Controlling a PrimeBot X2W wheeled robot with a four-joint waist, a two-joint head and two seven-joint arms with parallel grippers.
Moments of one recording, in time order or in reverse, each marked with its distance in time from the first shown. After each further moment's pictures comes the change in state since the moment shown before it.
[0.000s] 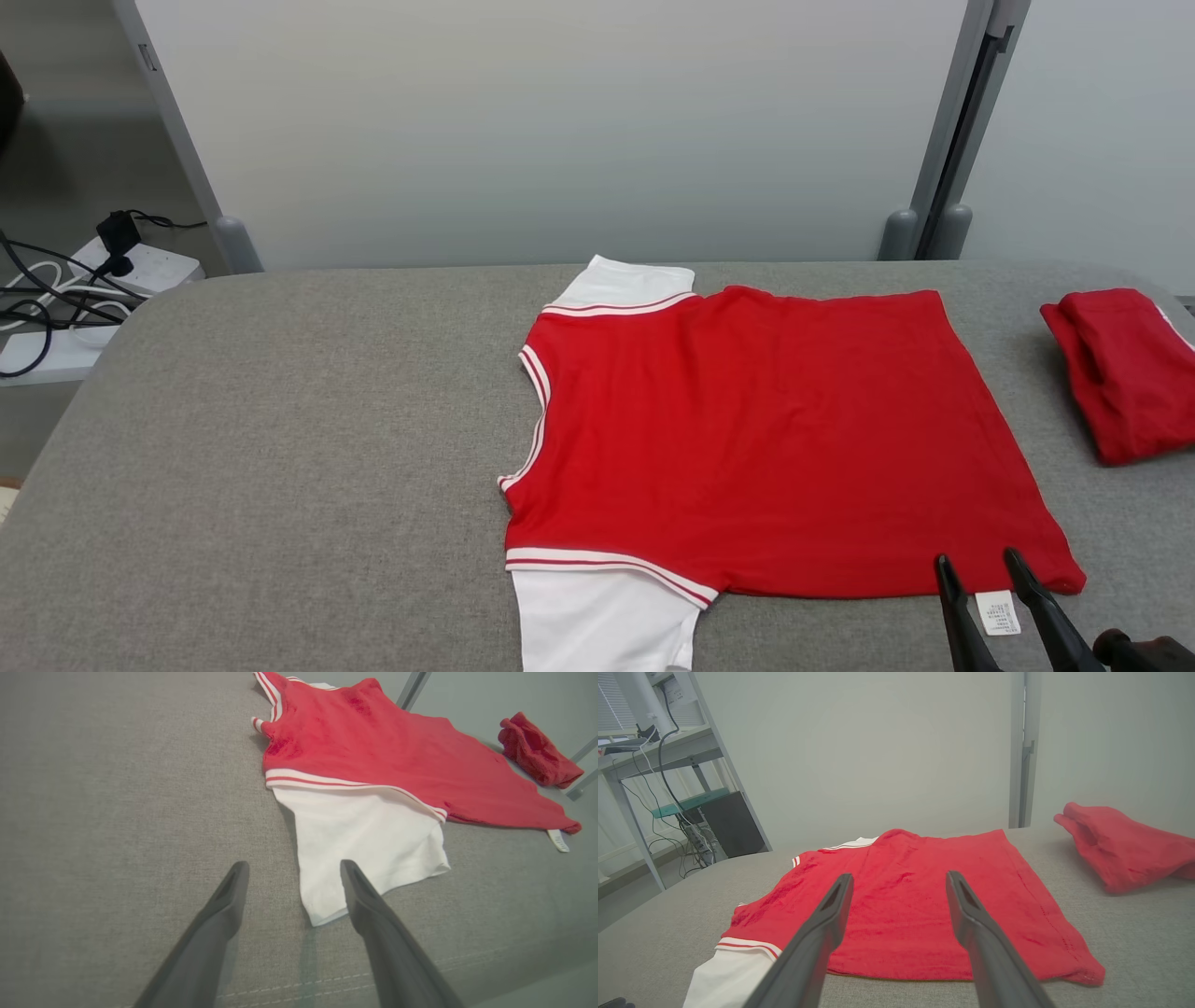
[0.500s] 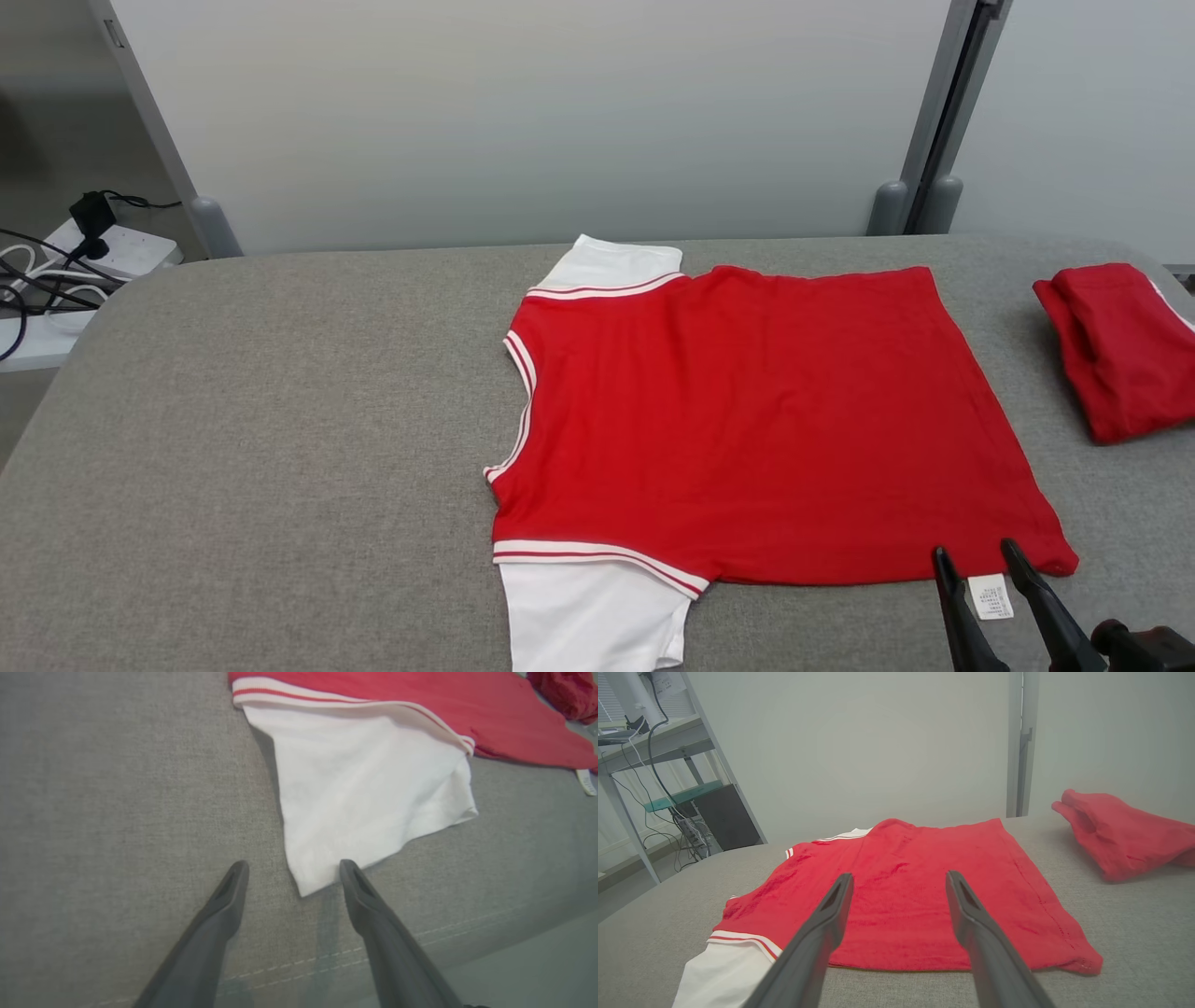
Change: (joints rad) left arm -0.123 -0.001 -0.132 0.185 -0.090 0.000 0.066; right arm -0.011 -0.010 0.013 0.003 0.008 0.000 0.000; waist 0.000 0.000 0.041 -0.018
